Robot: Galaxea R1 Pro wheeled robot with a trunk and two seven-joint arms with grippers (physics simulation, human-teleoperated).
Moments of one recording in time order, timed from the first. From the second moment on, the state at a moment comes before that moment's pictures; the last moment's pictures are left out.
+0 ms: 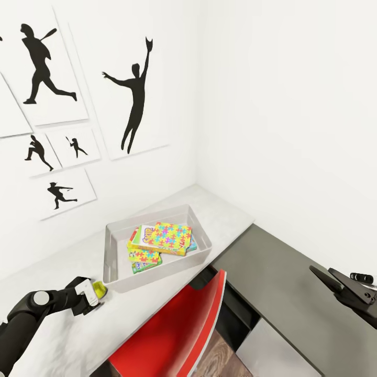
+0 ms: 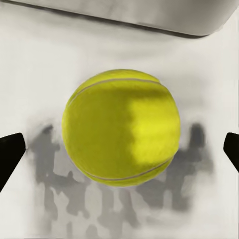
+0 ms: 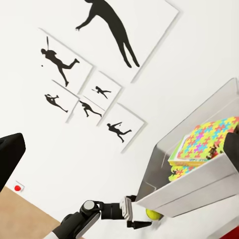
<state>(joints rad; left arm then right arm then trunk) -0.43 0.36 0.08 -1.03 -0.65 0.09 -0.82 -0.14 -0.22 -0.70 -1.56 -0.63 0.99 1.37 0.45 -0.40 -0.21</state>
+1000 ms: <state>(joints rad) -0.43 0.36 0.08 -1.03 -0.64 0.10 -0.76 -0.14 -0.22 -0.70 -1.56 -0.63 0.99 1.37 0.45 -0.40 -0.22</state>
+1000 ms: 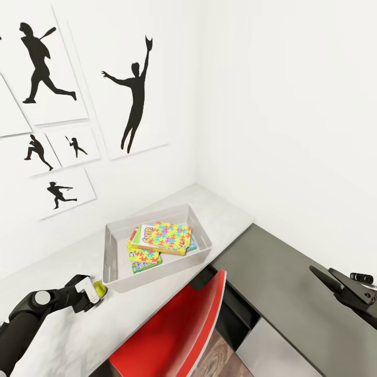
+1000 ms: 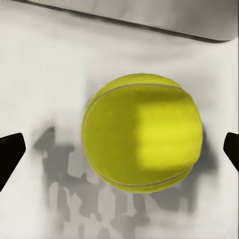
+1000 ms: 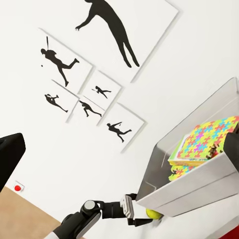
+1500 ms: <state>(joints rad) -0.43 0.34 0.08 -1.03 -0.65 0.10 -0.76 -0.14 -0.22 -0.70 -1.56 -0.63 0.99 1.37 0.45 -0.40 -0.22</state>
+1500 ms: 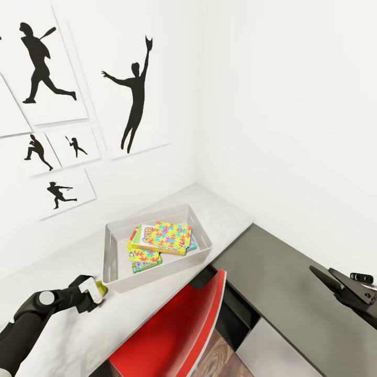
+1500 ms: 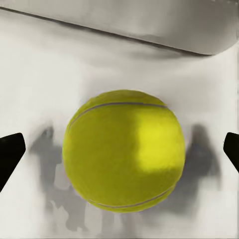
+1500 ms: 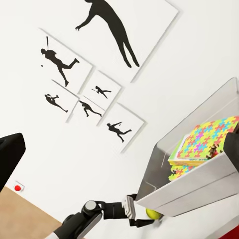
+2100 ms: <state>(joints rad) -0.44 0.32 0.08 -1.02 -0.65 0.10 -0.70 -0.14 -0.22 -0.70 -1.56 -0.63 0.99 1.37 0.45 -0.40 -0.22</state>
